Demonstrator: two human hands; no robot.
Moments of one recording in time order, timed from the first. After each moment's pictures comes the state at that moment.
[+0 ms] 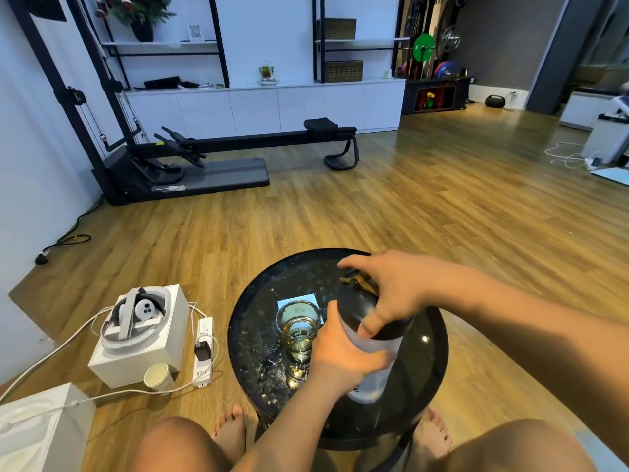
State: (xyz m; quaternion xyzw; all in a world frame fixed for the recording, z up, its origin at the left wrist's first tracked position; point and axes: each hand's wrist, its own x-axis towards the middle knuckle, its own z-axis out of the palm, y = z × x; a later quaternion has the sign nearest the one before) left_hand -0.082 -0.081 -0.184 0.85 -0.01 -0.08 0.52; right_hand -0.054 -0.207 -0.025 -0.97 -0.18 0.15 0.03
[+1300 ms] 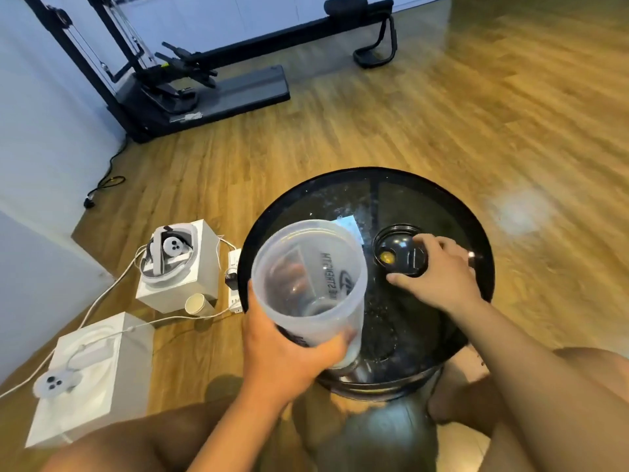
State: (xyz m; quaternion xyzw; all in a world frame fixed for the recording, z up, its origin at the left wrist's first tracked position) left_hand -0.130 -0.023 -0.184 0.83 -0.02 0.16 0.54; right_hand -0.016 -0.269 -0.264 -0.95 0.10 0.04 0.29
